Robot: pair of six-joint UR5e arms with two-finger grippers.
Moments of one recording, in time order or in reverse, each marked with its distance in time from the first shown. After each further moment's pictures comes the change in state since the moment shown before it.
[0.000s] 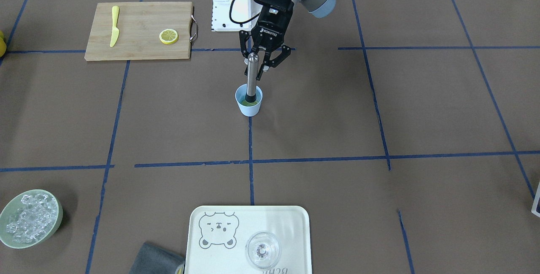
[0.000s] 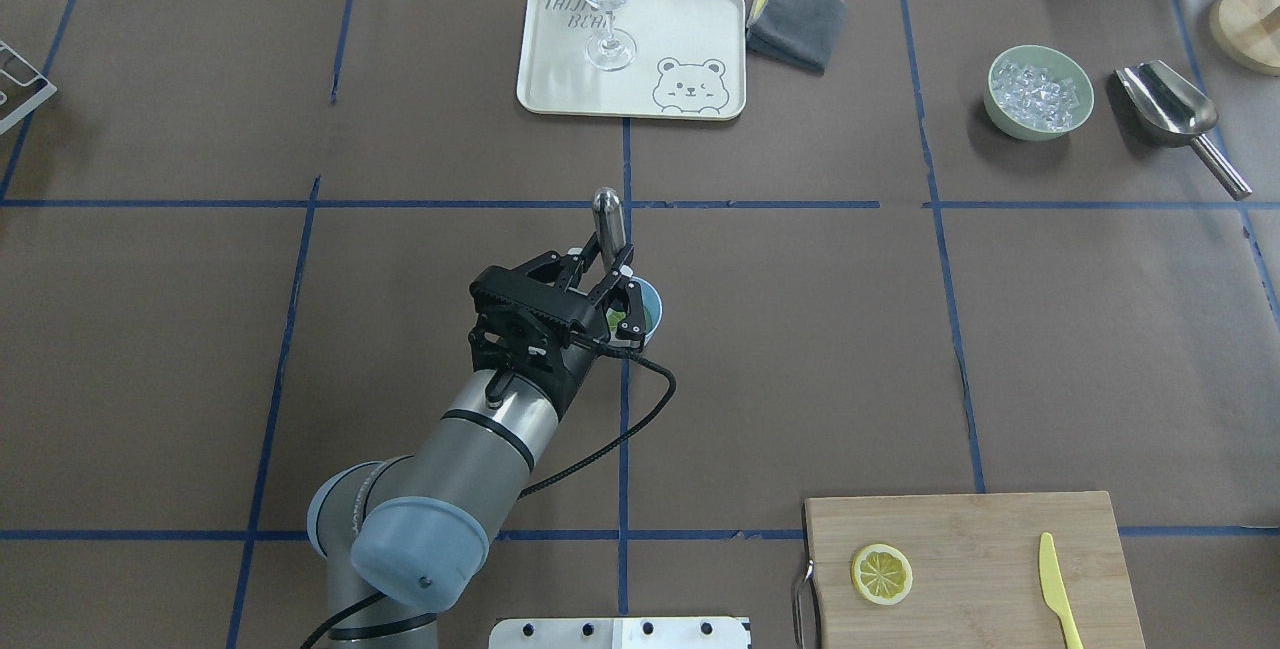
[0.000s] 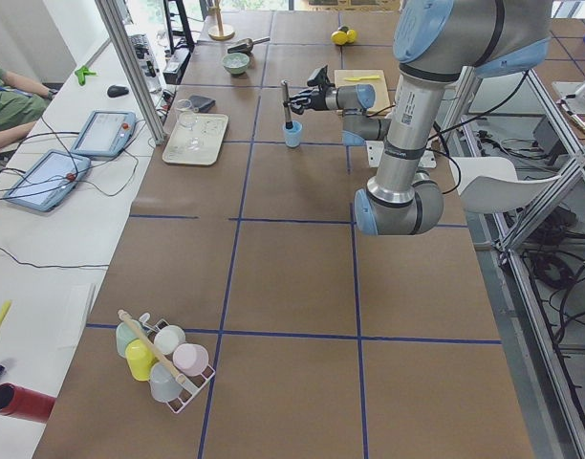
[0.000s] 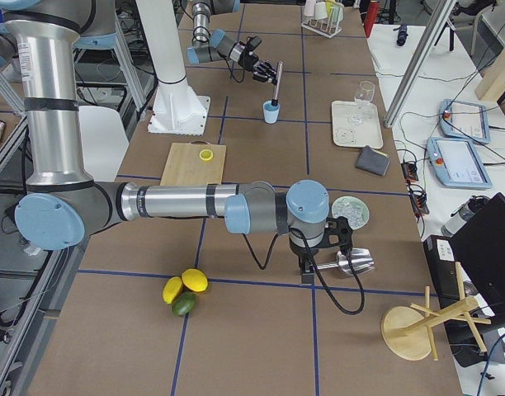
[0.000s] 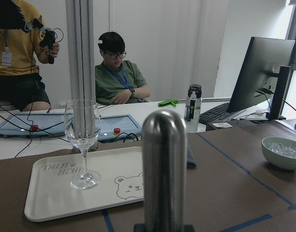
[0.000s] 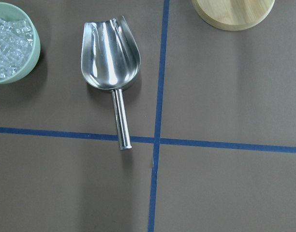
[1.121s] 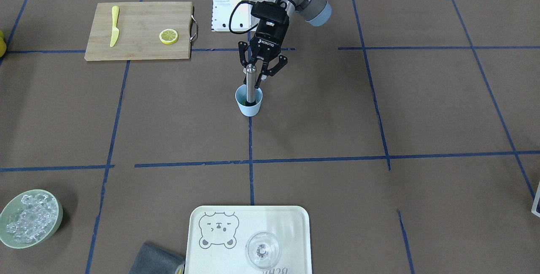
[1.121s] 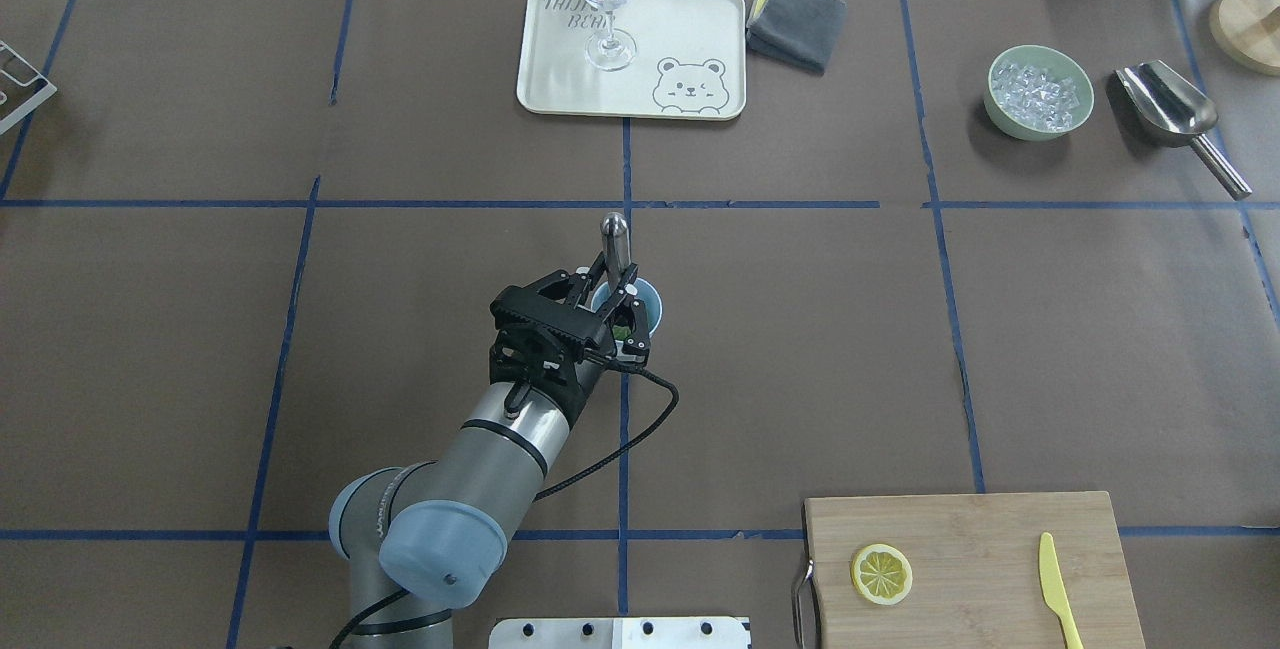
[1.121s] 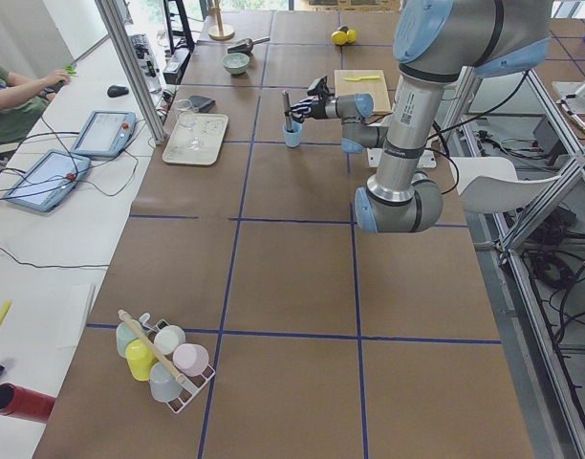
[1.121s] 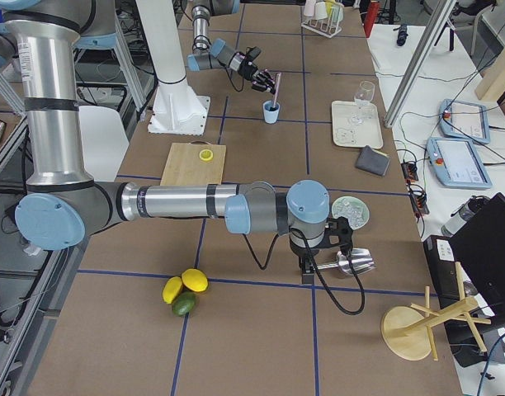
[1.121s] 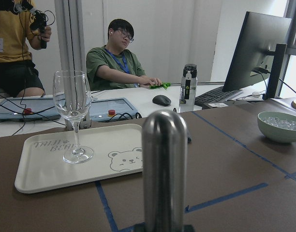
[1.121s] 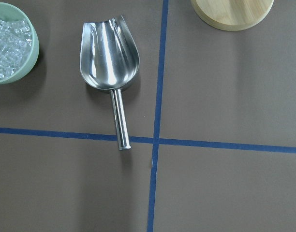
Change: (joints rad) left arm 0.008 -0.020 0.101 -0.059 -0.002 0.000; right arm 0.000 0.001 -0.002 0.000 -0.002 0.000
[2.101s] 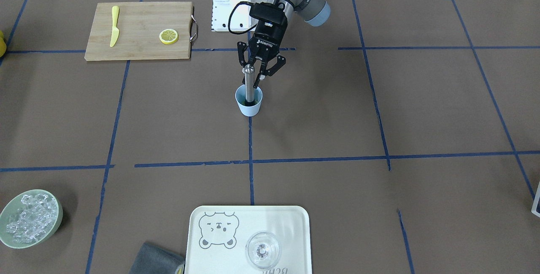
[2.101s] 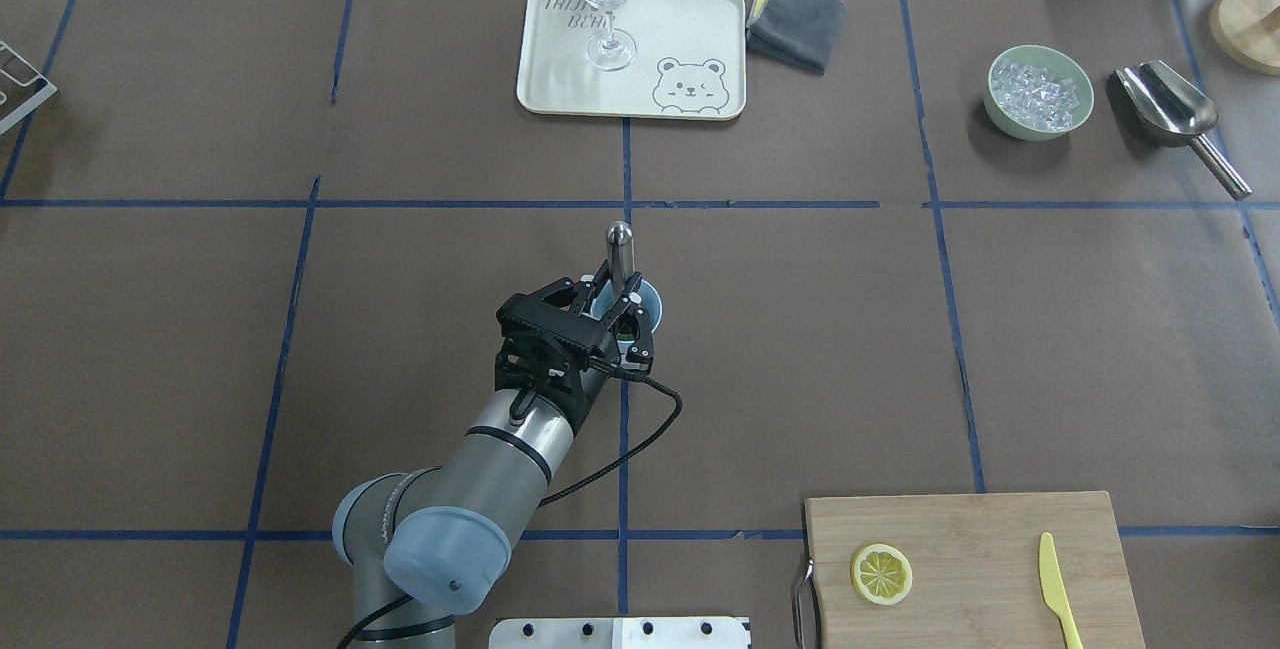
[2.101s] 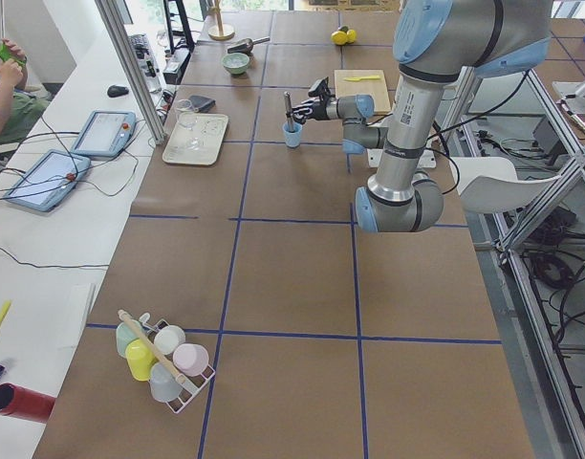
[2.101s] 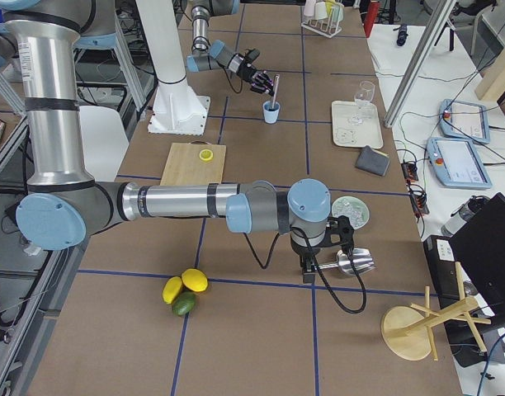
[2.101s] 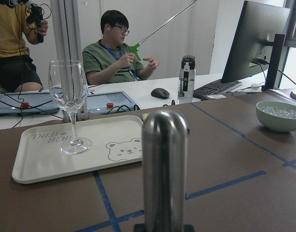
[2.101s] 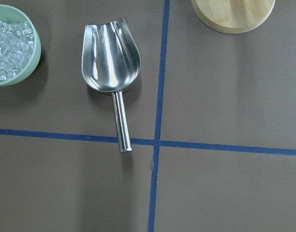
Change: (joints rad) left arm 0.008 -0.002 0.001 0.000 -0.003 0.002; right arm 0.000 0.005 0.000 0.000 0.000 0.000
